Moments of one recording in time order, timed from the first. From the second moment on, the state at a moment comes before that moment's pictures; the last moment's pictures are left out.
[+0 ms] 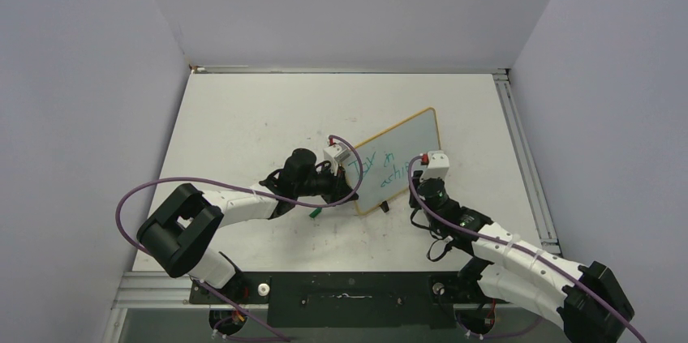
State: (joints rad) left arm -0.73 1.51 0.62 0.41 0.50 -0.35; right arm 0.73 0.88 0.36 -0.06 0.49 0.39
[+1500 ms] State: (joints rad) left arm -0.73 1.51 0.62 0.41 0.50 -0.35; right arm 0.67 0.95 0.40 -0.06 0.49 0.43
